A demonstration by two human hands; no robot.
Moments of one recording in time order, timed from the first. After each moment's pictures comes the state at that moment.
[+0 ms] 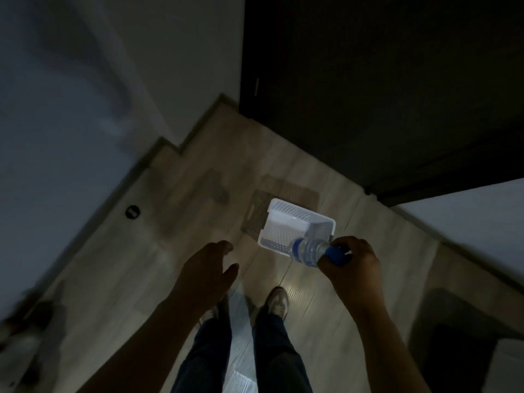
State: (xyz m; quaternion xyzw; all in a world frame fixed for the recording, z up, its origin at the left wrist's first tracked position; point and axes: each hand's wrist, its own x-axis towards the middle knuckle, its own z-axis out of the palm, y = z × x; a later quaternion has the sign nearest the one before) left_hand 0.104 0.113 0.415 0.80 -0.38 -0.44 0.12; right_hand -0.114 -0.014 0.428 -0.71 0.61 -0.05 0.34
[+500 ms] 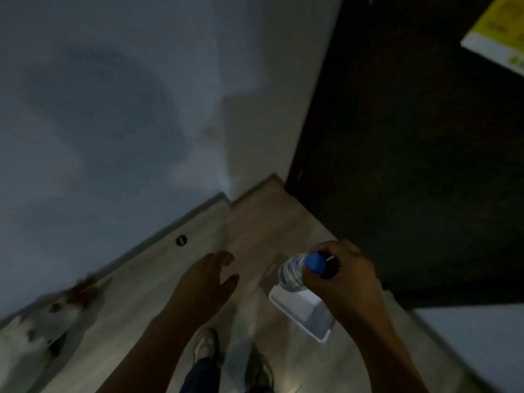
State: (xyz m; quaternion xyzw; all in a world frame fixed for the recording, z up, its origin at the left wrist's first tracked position) left_hand 0.059 0.169 0.609 0.89 -0.28 -0.27 0.23; right_hand -0.082 -0.006 0.656 -0.85 0.37 -0.03 0.38
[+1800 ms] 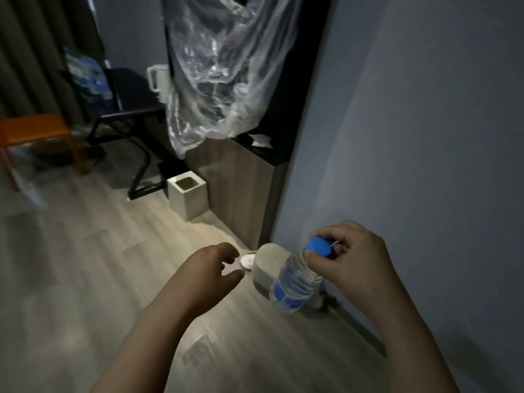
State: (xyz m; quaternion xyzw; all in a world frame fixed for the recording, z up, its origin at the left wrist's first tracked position) left_hand -0.251 0.706 0.780 0.87 0.34 0.10 0.33; right_hand -0.094 0.546 0.837 -0.82 -0.40 0.07 0.41
